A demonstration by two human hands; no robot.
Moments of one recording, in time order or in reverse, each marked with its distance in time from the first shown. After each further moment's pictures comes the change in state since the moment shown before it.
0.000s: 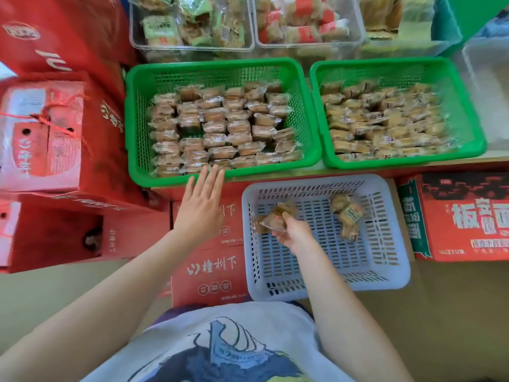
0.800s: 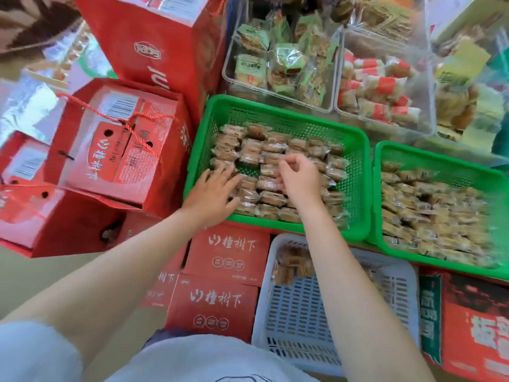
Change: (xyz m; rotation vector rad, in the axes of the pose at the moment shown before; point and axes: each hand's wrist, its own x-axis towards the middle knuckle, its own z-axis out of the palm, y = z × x) left_hand 0.069 -0.117 -0.030 -0.192 0.016 -0.096; right_hand -0.073 -0.163 0.184 -0.668 -0.108 -0.931
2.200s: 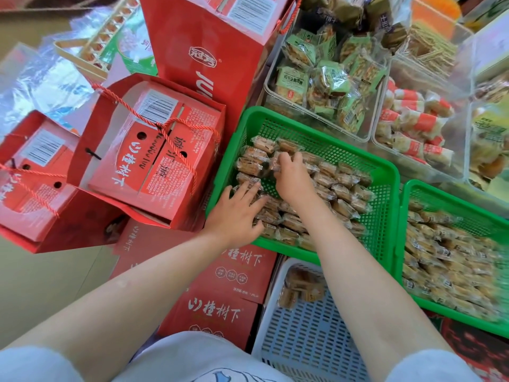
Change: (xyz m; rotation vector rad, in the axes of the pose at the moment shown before) left_hand 0.004 0.000 0.004 -0.005 -0.032 -0.003; right_hand 0.084 -0.007 0.078 -0.932 -0.193 -0.385
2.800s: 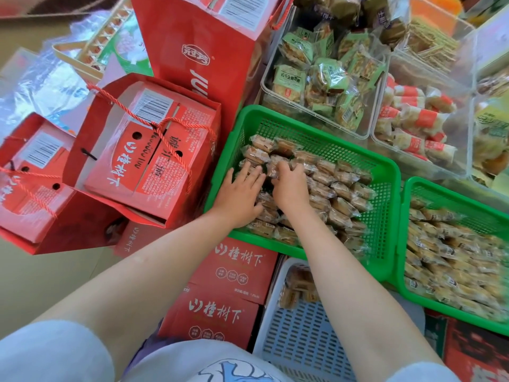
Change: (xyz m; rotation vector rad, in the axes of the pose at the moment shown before) left_hand 0.040 -0.004 -0.008 0.126 -0.024 -0.082; right_hand -0.014 0.001 0.020 0.087 0.069 0.160
